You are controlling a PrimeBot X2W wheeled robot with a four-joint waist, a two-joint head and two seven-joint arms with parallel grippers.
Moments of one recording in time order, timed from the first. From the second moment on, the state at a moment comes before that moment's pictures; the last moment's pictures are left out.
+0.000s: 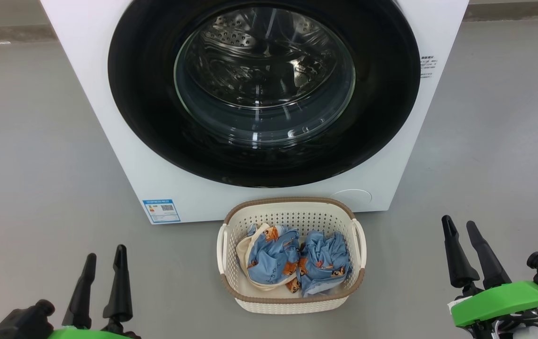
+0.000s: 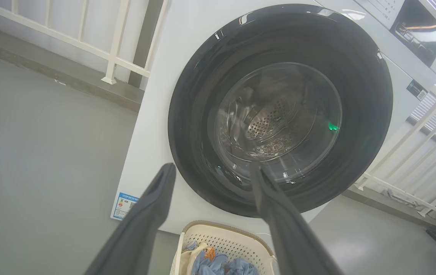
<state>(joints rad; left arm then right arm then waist) -0.04 0.13 -0.09 0.20 -0.68 -0.12 -0.20 -0.04 -0.17 0.10 0.21 0.77 0.13 -0.21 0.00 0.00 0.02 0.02</state>
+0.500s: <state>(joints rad) -0.04 0.13 -0.09 0.19 -0.53 -0.12 -0.23 -0.05 -0.18 0.10 0.19 0.62 0.13 -0.23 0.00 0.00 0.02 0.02</state>
